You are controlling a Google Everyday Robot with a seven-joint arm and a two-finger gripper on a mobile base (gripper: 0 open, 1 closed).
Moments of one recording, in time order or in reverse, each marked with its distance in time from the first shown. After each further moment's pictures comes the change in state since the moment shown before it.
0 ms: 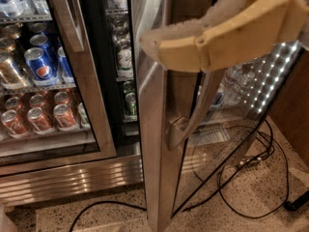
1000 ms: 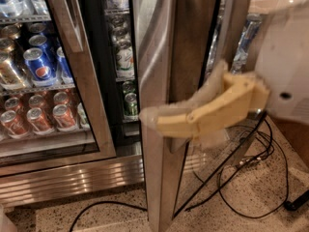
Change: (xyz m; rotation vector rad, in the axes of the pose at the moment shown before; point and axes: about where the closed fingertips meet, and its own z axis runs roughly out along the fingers) arm 0.057 0.038 0.001 -0.070 0.049 0.158
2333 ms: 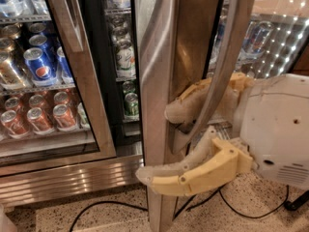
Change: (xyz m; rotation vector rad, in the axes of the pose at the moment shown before) arm 0.052 0.052 -0.003 -0.100 0.079 0.176
